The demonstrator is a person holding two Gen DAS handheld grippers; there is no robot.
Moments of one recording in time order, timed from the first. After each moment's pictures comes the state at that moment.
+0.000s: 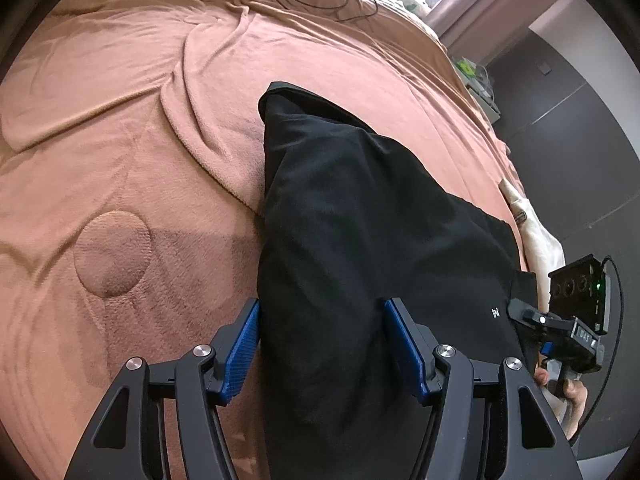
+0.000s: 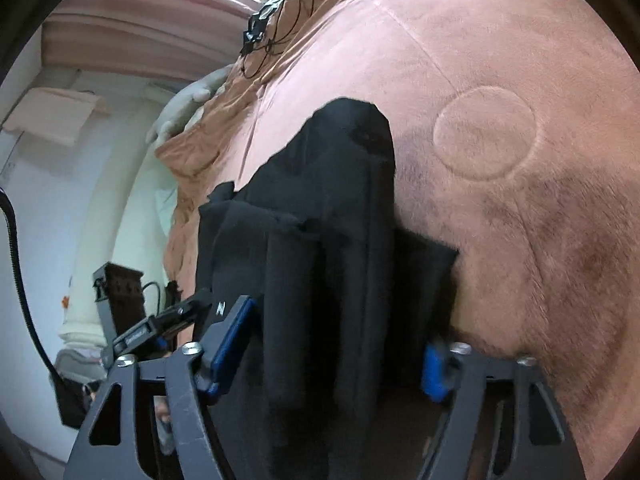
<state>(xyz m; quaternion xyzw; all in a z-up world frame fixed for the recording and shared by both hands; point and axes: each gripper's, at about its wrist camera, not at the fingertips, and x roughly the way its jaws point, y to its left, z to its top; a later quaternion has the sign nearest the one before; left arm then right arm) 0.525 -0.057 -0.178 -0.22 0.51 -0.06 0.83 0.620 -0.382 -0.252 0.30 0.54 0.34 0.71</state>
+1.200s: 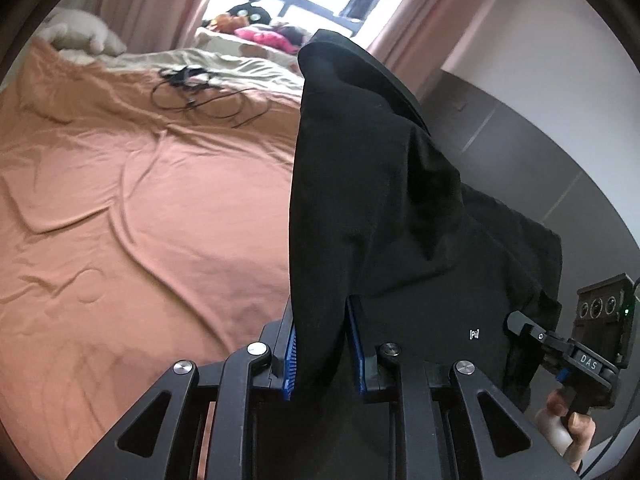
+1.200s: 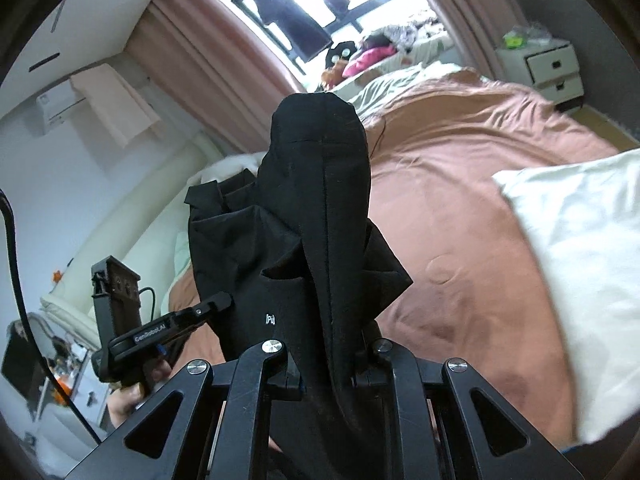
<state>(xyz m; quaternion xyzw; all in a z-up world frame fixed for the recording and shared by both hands) 0.428 -0.184 -0.004 -0.19 0.36 -0.12 0.90 0.465 -0.495 -0.034 0.23 0.34 0.31 0.86</state>
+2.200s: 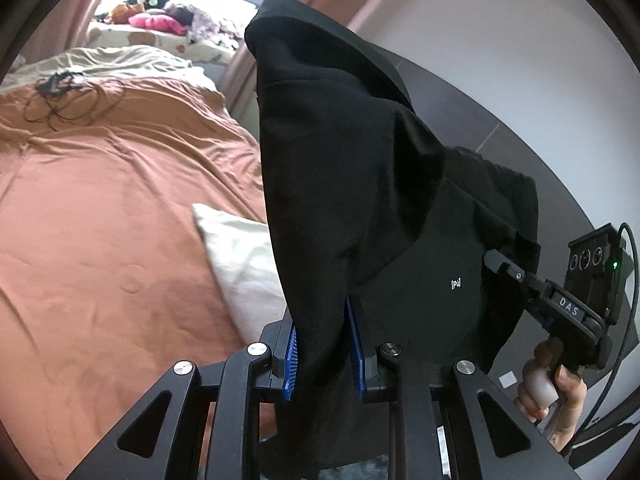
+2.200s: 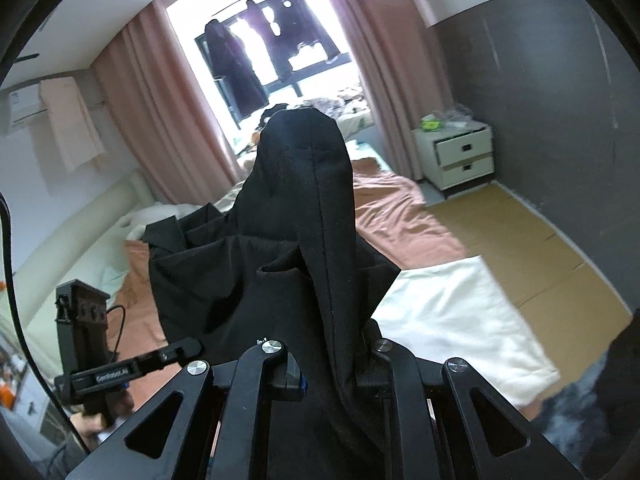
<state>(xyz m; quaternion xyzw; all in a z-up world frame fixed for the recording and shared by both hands) 0.459 -0.403 0.044 -0.19 0.37 -0.27 0.87 0.428 -0.694 0.066 0.16 0.28 0.16 0.93</state>
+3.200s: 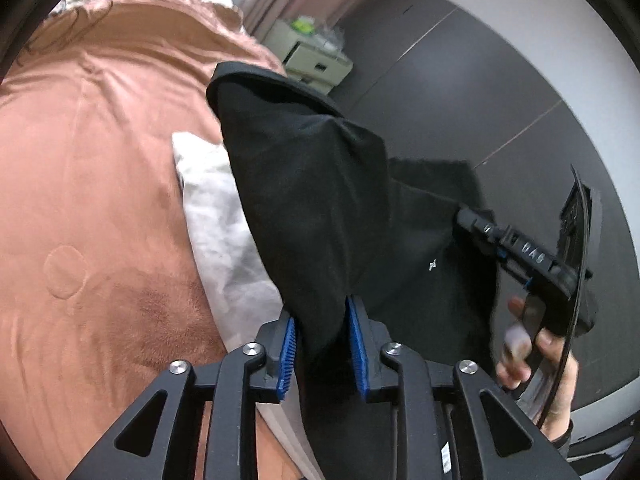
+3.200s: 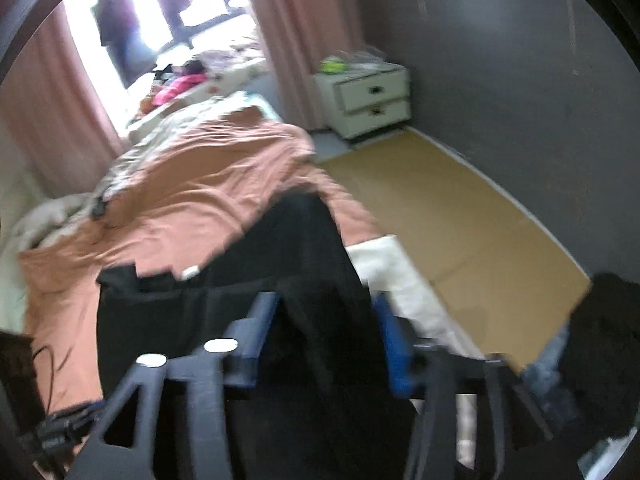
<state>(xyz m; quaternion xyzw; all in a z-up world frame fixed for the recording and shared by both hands) 0.608 -0.449 -0.078 -0.19 0.49 -0.25 0.81 0.609 -0.747 -0.054 0.15 0.40 -0.01 0.91</state>
